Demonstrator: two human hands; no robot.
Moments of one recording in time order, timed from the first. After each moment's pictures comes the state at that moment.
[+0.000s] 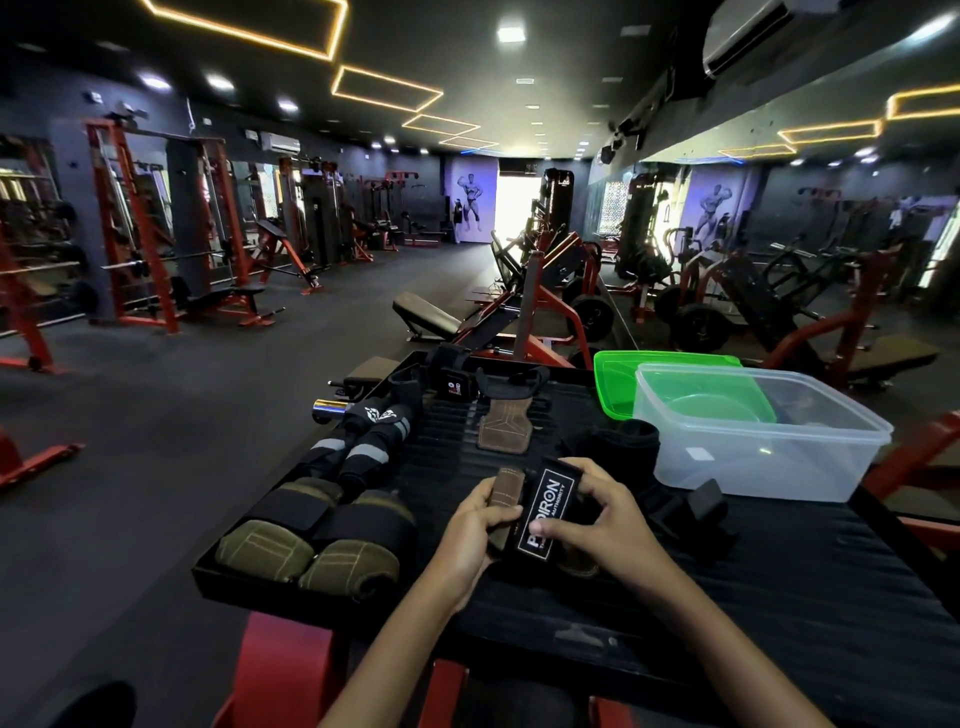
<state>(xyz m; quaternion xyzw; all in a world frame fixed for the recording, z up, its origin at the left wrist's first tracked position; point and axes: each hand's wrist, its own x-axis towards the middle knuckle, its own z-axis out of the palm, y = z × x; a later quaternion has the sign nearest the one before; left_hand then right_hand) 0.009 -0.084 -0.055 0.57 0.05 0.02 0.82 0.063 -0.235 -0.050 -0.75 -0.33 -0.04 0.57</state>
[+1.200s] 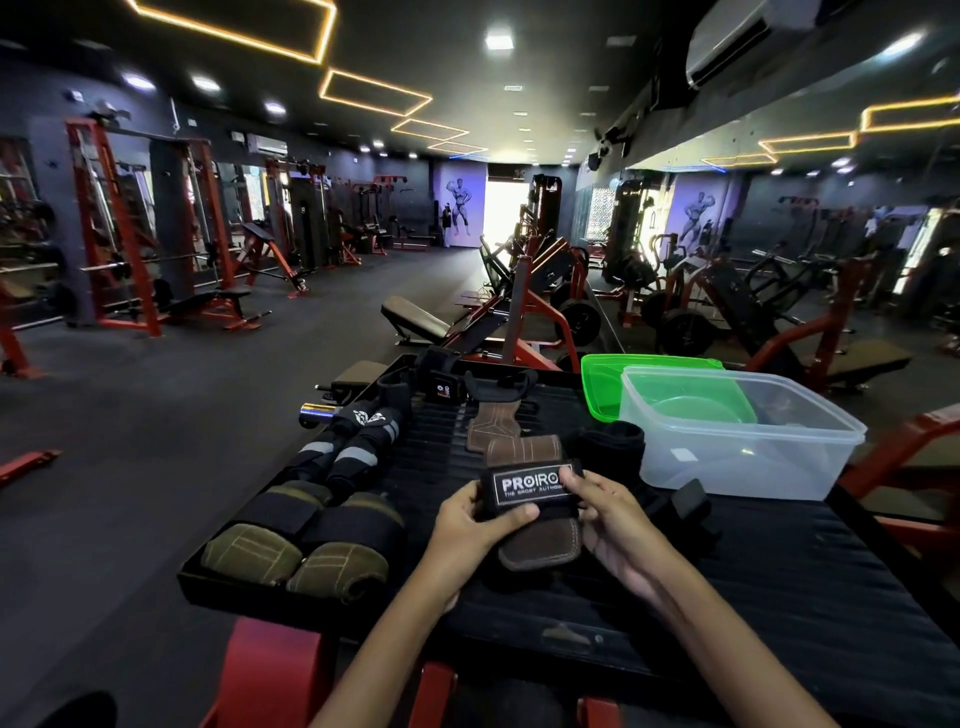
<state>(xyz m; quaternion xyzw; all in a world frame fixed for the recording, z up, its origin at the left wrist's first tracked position) 0.011 -0.084 -0.062 0.64 0.01 0.12 0.76 0.065 -0.243 -0.046 -0.55 -0.15 0.20 0.79</state>
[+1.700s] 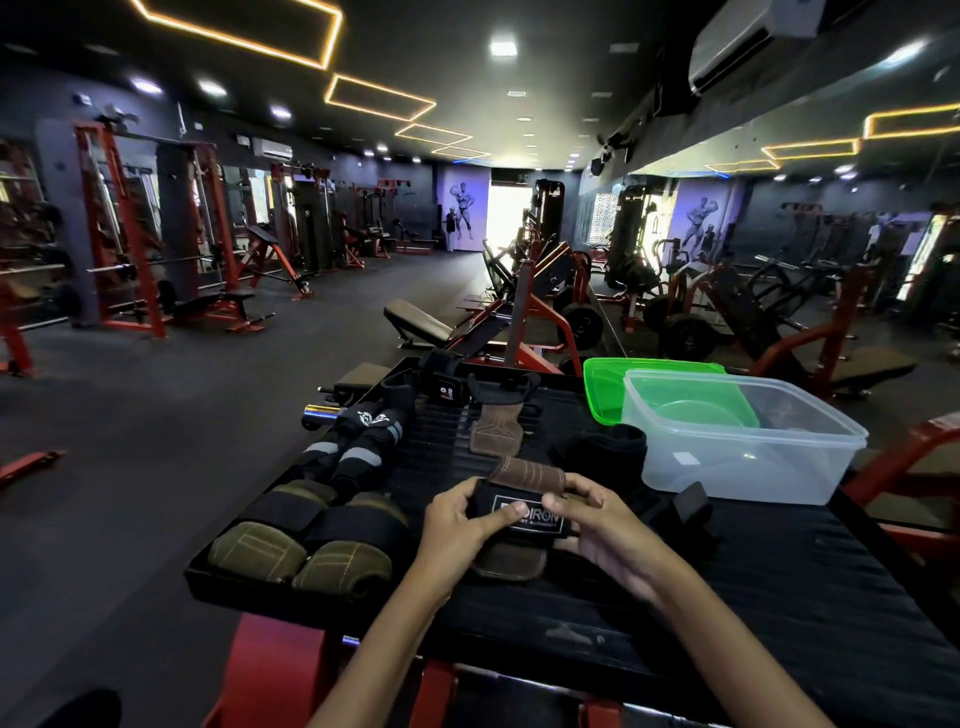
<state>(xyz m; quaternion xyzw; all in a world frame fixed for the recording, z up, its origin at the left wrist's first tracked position) 0.011 -0.076 -0.063 0.67 0.01 0.16 0.73 0.065 -0.242 -0.048 -0.60 -0.19 0.22 0.75</state>
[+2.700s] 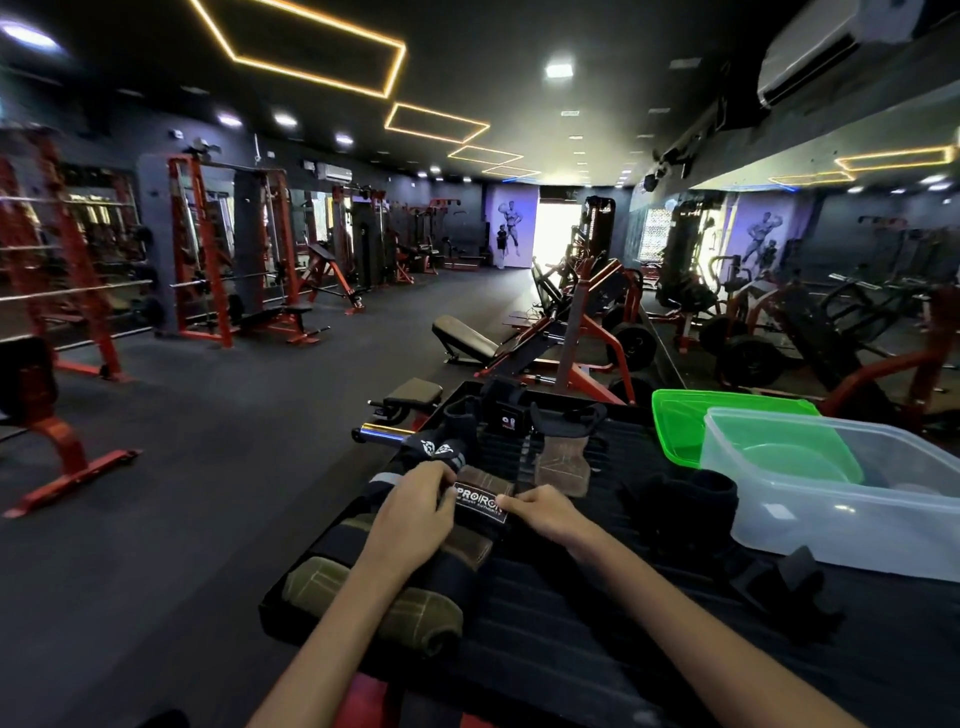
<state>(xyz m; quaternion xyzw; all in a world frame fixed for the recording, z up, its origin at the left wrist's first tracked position) 0.020 0.047 -0.036 0.91 0.08 0.28 0.30 0.139 -0.097 -0.055 -0.87 -0.17 0.19 0.43</state>
